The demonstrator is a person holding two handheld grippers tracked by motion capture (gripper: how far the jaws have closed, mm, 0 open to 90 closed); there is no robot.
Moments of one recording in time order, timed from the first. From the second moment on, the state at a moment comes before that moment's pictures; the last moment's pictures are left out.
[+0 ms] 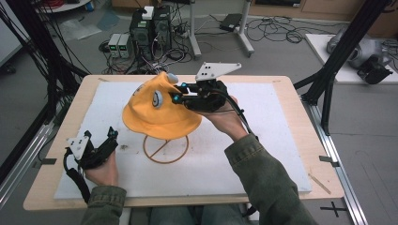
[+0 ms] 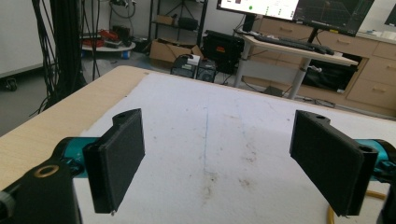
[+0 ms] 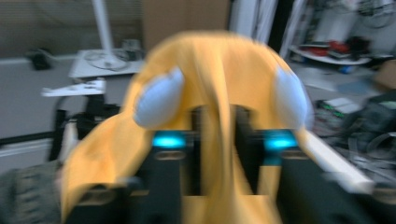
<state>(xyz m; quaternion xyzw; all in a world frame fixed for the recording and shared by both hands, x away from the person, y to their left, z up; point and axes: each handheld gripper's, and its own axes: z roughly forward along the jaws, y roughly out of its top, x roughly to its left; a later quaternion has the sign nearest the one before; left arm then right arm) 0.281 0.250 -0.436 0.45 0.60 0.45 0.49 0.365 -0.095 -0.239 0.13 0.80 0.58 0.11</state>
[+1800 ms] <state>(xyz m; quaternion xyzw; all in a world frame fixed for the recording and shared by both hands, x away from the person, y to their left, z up) 0.279 0.246 -0.437 0.45 0.59 0.47 0.48 0.294 -0.272 -0.385 0.47 0.54 0.55 0.43</state>
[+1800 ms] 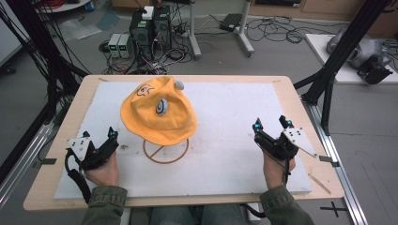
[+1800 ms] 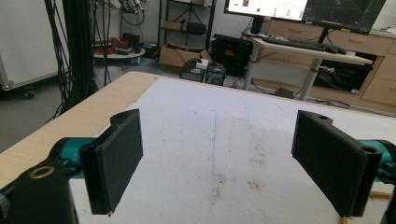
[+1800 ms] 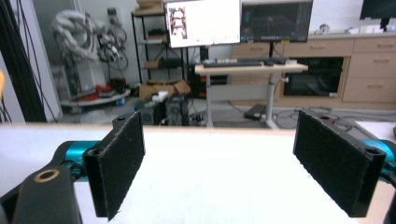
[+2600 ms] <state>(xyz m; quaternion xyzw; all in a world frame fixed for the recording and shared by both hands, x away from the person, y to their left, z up) 0.280 0.245 -0.438 0.45 0.59 0.47 0.47 0.302 -0.274 -0.409 0.48 0.56 0.52 0.42</state>
